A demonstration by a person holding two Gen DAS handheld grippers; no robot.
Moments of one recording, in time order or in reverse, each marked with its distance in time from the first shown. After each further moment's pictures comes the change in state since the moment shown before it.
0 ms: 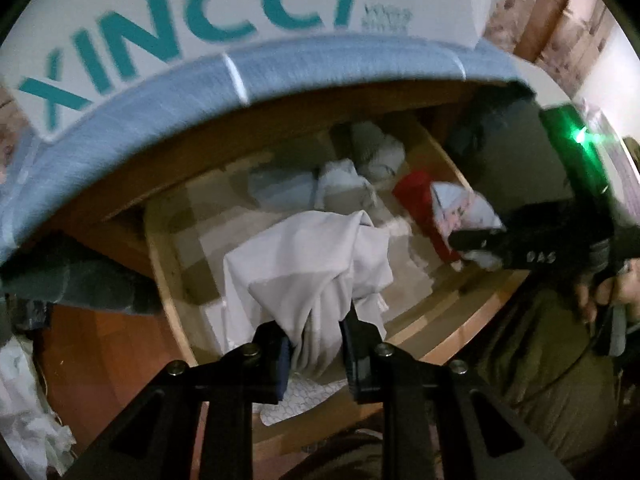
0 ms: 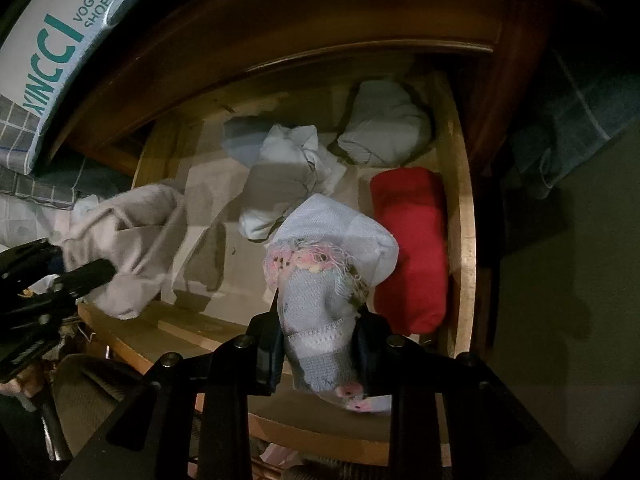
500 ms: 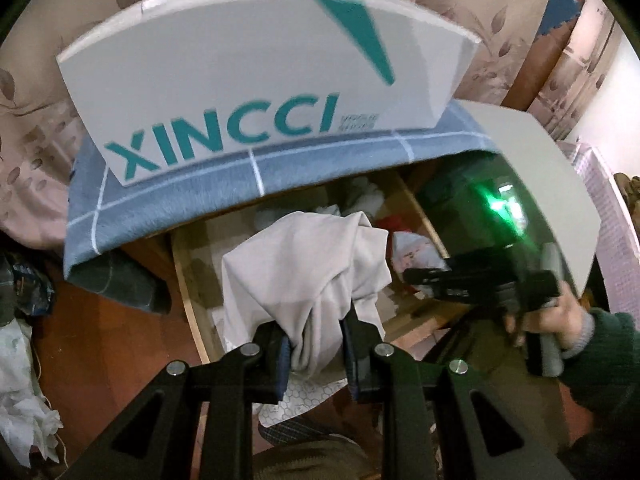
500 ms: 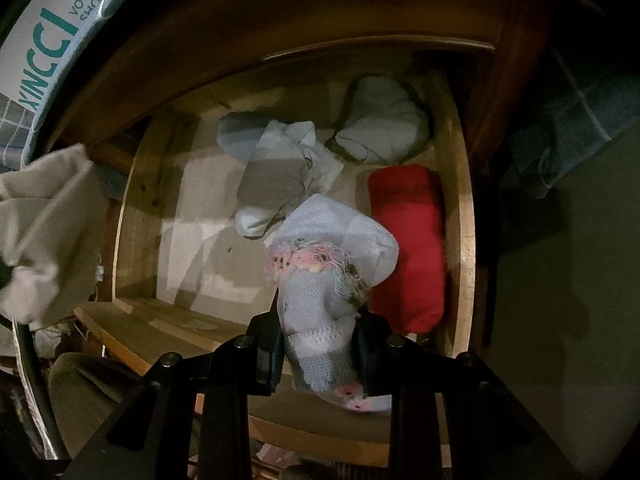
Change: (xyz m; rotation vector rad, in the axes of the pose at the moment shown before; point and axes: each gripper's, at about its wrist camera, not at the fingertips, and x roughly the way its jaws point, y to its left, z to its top) left arm -0.082 -0.015 0.007 -0.065 -0.095 -0.021; right arm 0.001 0.001 0.001 -0.005 0.010 -0.015
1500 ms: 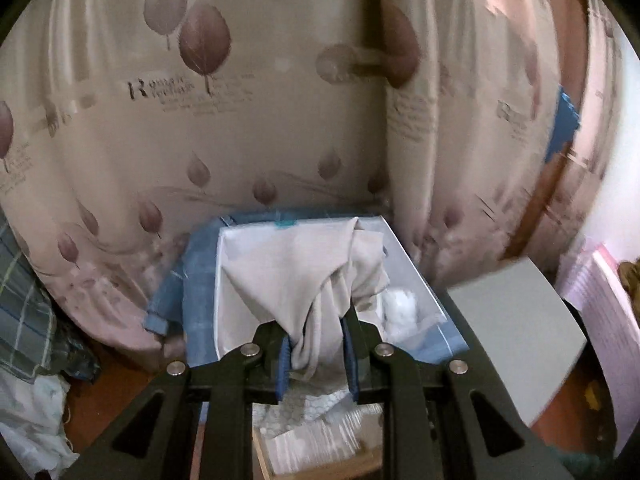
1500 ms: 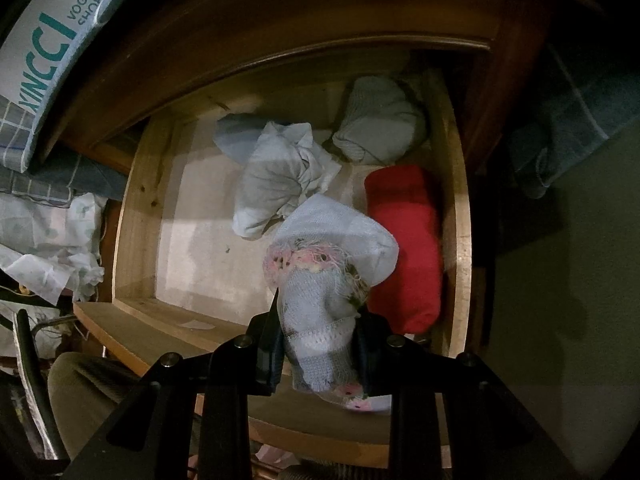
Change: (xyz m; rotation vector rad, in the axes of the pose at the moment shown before) left arm -0.205 0.013 0.137 -0.078 -0.415 0.113; right arm 0.000 -0.005 -0.001 0.004 -0.003 0.009
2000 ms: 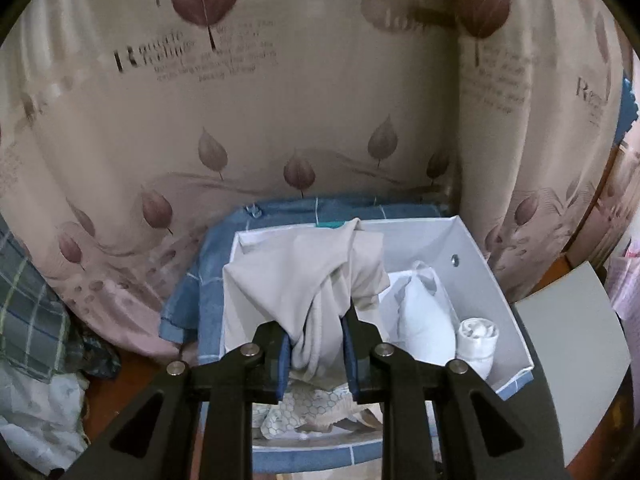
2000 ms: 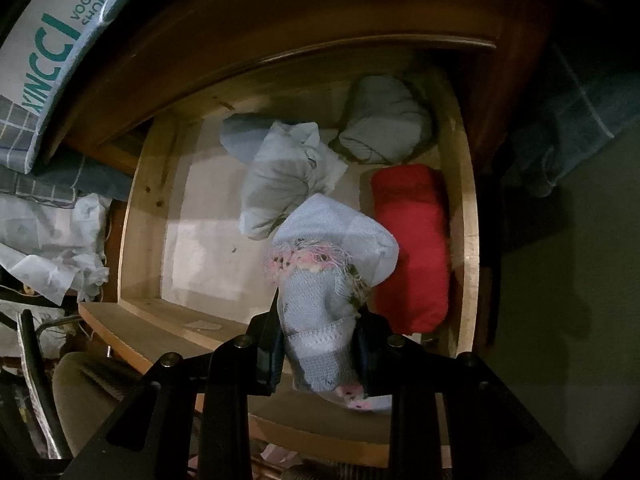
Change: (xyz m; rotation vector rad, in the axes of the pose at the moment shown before) left arm 0.130 0.022 0.024 -0.018 0.102 0.141; right arm 0.000 0.002 0.001 0.001 0.007 0.021
